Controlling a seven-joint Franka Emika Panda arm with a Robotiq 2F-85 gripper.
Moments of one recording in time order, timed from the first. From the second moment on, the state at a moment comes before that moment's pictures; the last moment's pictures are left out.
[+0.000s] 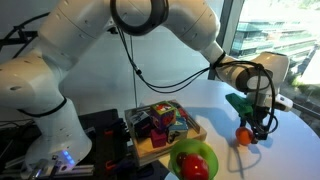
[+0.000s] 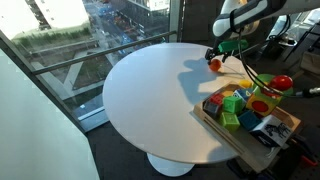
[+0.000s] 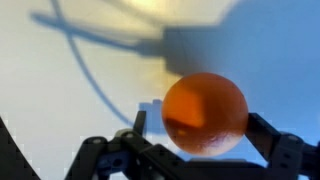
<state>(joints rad) -0.17 0.83 -0.15 -1.44 0.03 2.27 0.16</state>
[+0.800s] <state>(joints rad) -0.17 0.80 -0.15 -1.43 0.03 2.22 0.15</state>
